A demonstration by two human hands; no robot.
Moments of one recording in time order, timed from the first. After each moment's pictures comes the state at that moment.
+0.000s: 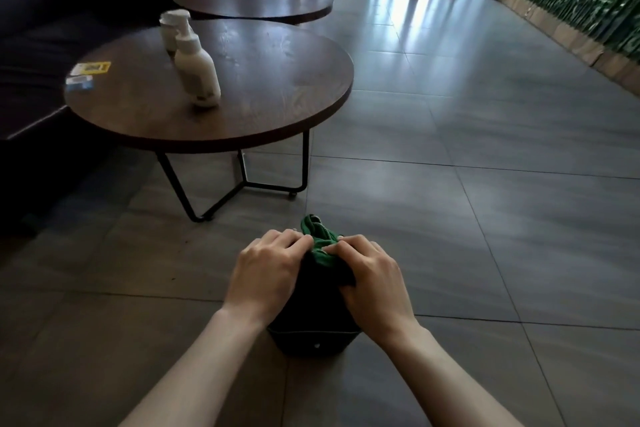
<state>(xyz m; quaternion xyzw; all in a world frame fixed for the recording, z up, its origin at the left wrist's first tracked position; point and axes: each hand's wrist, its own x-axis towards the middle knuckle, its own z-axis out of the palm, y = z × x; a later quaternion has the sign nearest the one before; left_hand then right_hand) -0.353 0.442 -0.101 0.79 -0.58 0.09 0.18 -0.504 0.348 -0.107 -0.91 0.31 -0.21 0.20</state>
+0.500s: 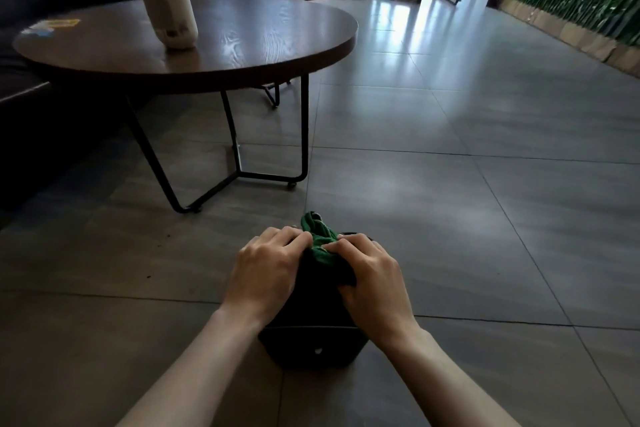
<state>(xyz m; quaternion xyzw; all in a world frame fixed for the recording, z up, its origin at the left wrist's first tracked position) -0.350 0.418 -0.276 0.78 -0.58 0.11 0.20 -0.500 0.325 -0.288 -0.90 0.30 -0.26 0.20</state>
